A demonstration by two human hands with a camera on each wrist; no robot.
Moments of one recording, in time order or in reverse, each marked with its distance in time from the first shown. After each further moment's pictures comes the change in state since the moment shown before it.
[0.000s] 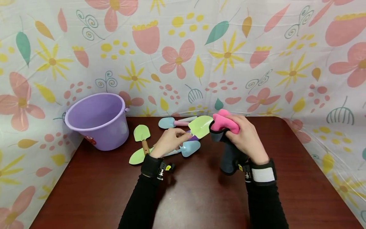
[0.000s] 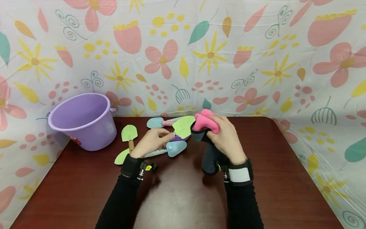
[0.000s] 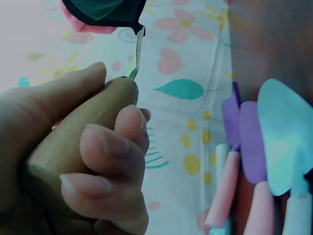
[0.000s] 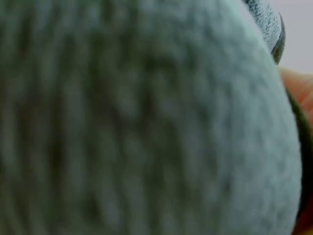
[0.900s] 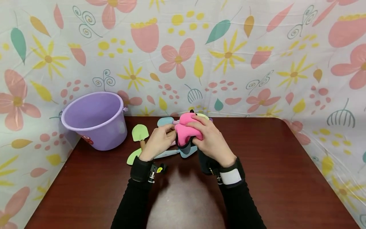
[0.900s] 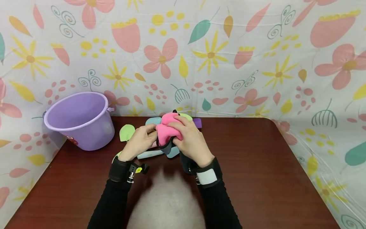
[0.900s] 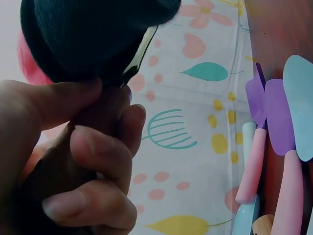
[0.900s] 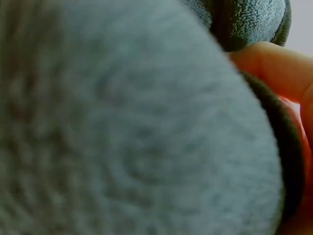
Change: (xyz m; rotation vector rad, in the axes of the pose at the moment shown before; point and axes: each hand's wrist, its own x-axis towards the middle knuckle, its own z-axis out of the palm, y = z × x) left_hand -0.014 0.009 -0.021 0.134 0.191 0.058; right_hand 0.019 -0.061 0.064 0.049 -0.128 -0.266
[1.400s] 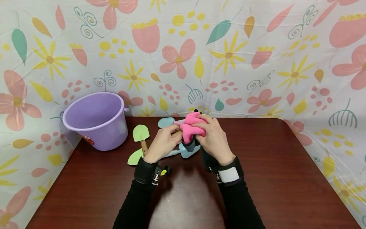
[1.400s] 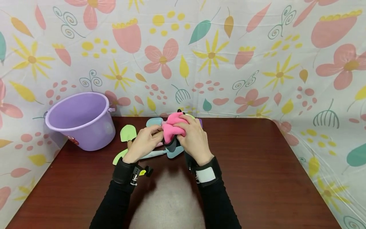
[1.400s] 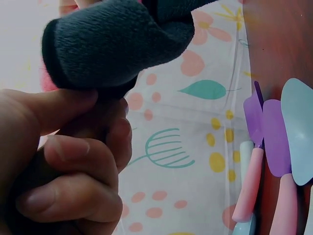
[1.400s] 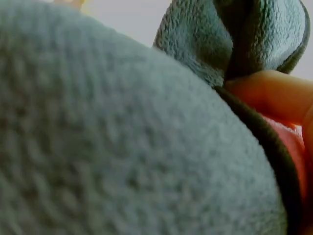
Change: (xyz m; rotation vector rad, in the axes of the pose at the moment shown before) left_hand -0.001 0.010 0.010 -0.058 0.014 0.026; right_hand -0.002 0.008 0.008 -0.083 0.129 0.112
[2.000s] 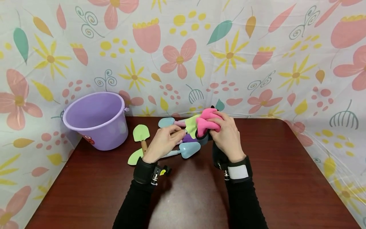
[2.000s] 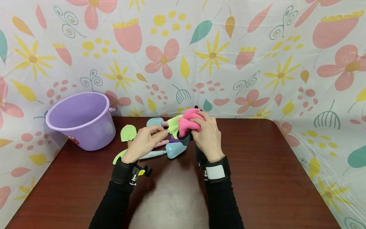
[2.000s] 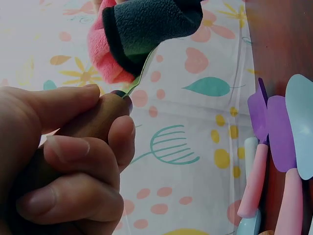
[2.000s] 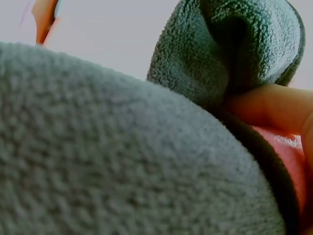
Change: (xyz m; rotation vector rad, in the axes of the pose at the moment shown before) left_hand -0.003 0.001 -0.003 -0.070 -0.013 -0.030; right_hand -0.004 0.029 -0.018 -0.046 0.099 0.146
